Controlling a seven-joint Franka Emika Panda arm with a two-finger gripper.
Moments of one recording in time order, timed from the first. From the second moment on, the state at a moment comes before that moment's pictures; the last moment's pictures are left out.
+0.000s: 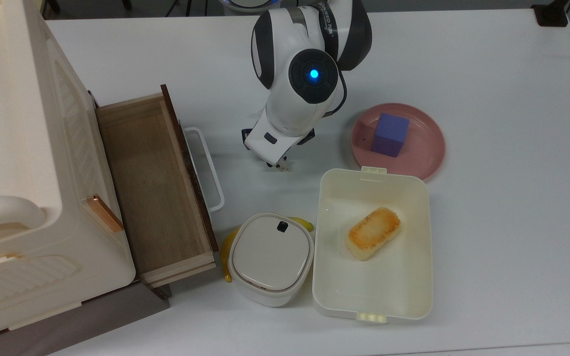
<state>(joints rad) 0.17 0.50 0.01 -1.62 -0.16 1.88 0.06</state>
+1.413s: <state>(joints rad) 0.09 0.31 -0.29 -1.38 -0.02 1.80 -0.27</state>
